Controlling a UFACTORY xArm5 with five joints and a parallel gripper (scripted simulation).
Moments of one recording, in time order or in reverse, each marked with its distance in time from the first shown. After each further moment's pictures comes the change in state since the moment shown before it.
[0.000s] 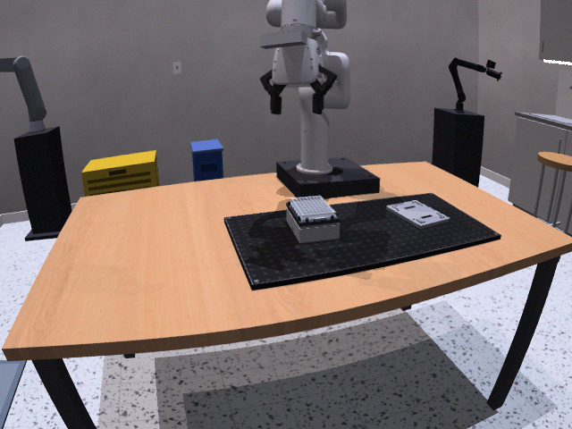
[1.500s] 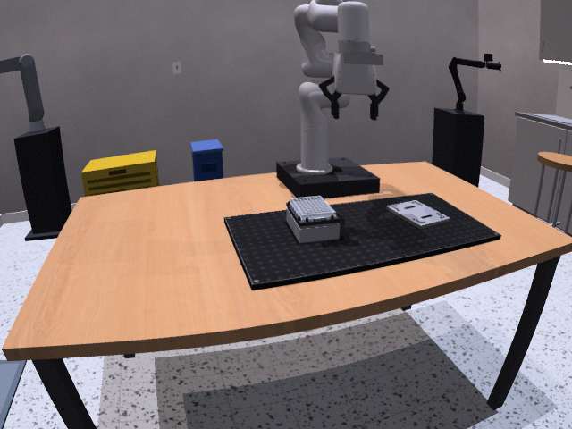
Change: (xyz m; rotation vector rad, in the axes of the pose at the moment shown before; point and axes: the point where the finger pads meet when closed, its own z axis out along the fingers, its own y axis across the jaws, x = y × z) arm -0.175 -0.066 -0.007 0.001 -0.187 -0.561
